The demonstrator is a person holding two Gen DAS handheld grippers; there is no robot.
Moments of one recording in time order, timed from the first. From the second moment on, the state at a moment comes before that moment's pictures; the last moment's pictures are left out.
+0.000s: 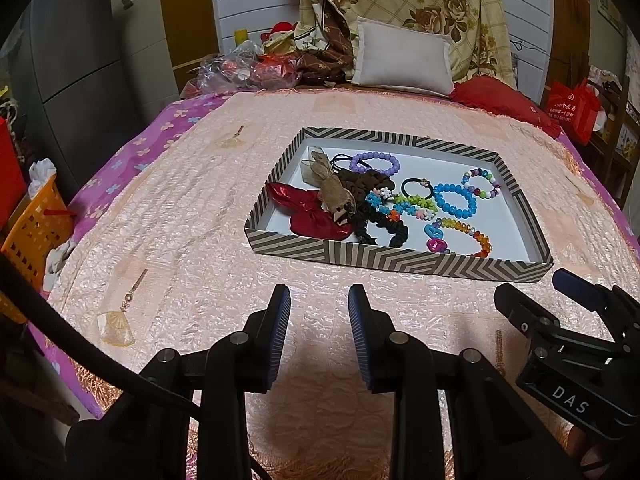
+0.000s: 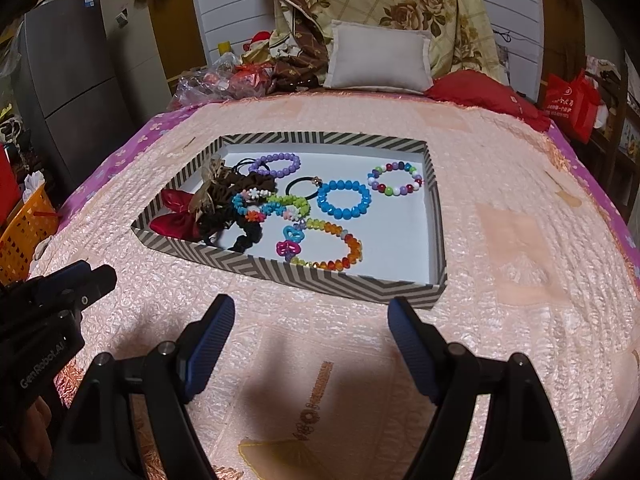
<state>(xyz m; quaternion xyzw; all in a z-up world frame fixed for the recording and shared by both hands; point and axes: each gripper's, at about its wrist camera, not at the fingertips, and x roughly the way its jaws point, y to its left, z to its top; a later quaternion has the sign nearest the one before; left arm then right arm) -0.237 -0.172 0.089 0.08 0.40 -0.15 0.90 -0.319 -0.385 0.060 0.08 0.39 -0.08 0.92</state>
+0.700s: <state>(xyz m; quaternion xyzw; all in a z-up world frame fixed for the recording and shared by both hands) -0.236 -0.174 0.088 0.08 0.40 -0.15 0.90 -0.316 -0.384 0.059 0.08 0.39 -0.07 0.91</state>
